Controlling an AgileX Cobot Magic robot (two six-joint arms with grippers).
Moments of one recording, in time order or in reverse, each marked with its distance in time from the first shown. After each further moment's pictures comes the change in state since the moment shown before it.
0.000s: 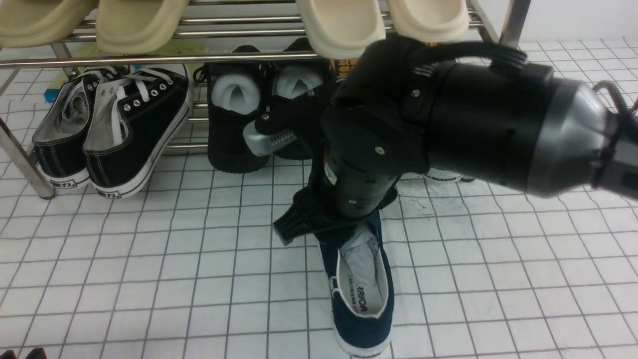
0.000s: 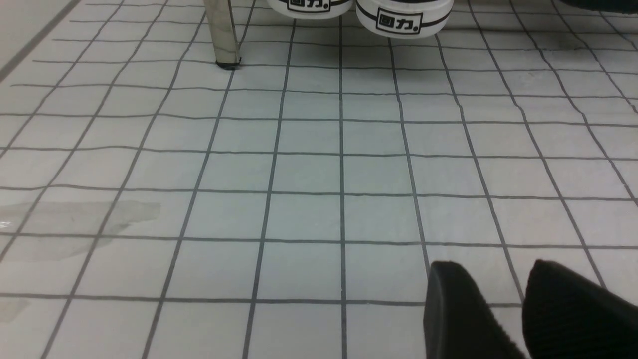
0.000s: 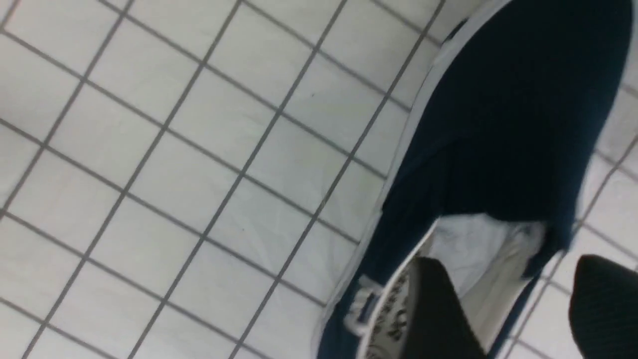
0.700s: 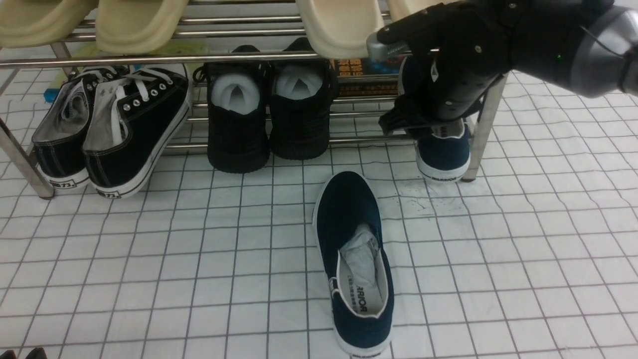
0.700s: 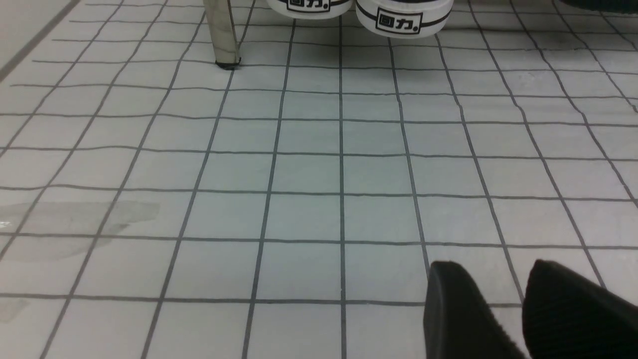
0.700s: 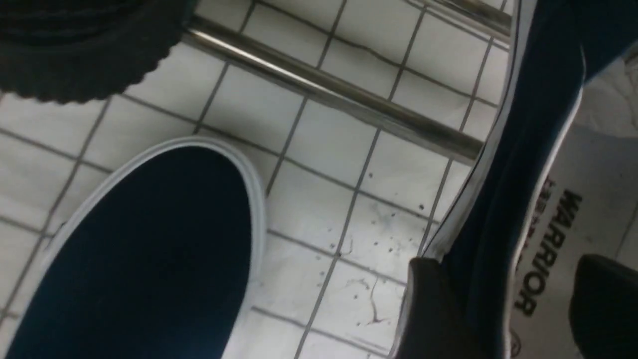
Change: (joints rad) right arm -0.396 0.112 -0.053 -0.021 -0.198 -0.192; left arm 0.000 0.000 0.000 0.000 0.000 0.000
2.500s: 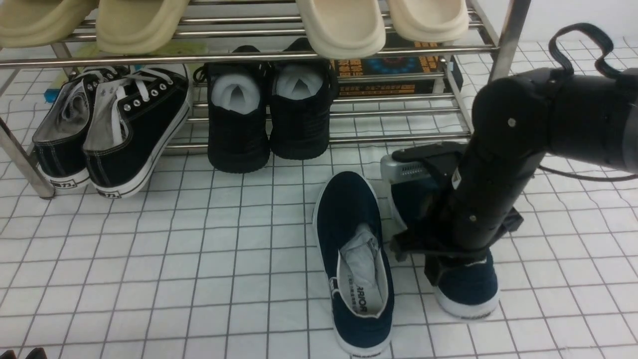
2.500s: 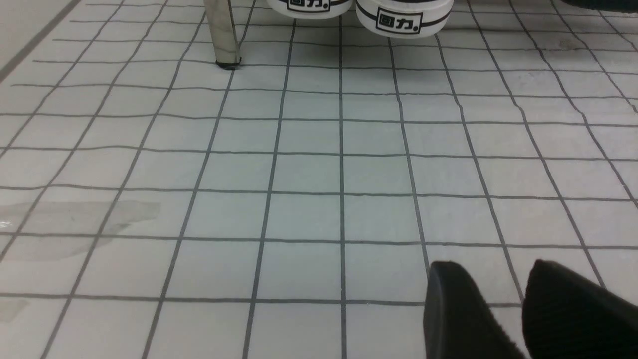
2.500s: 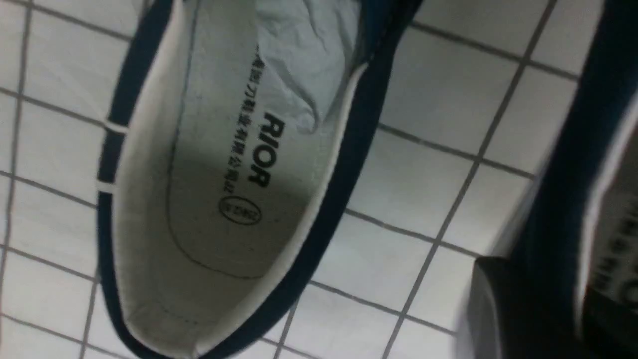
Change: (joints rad) right arm 0.054 -0.187 0.458 0.468 0.136 -0.064; left arm 0.000 0.000 0.000 0.000 0.000 0.000
